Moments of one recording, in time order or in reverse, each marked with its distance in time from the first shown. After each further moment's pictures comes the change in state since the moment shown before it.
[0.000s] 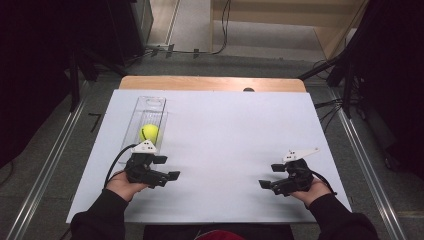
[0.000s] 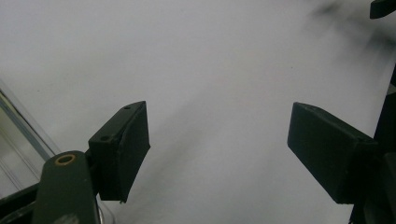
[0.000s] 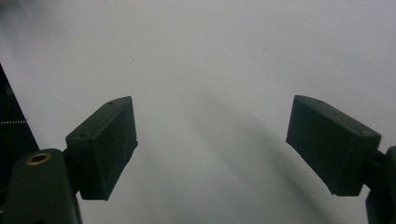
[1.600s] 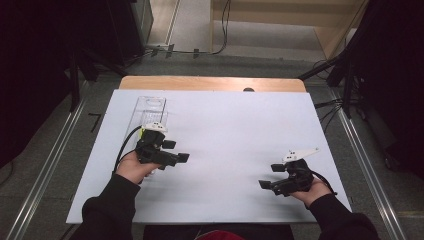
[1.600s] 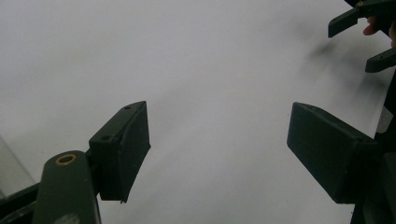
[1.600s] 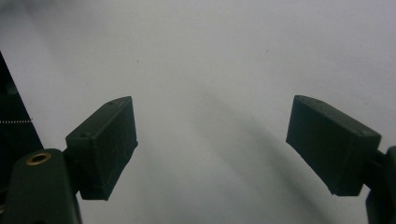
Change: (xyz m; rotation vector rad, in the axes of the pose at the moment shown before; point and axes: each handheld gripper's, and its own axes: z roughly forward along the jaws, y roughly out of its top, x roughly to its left) left arm 0.009 0.052 0.011 0.009 -0.016 -0.051; right arm 0.001 0.000 -0.001 -0.001 0.009 -0.008
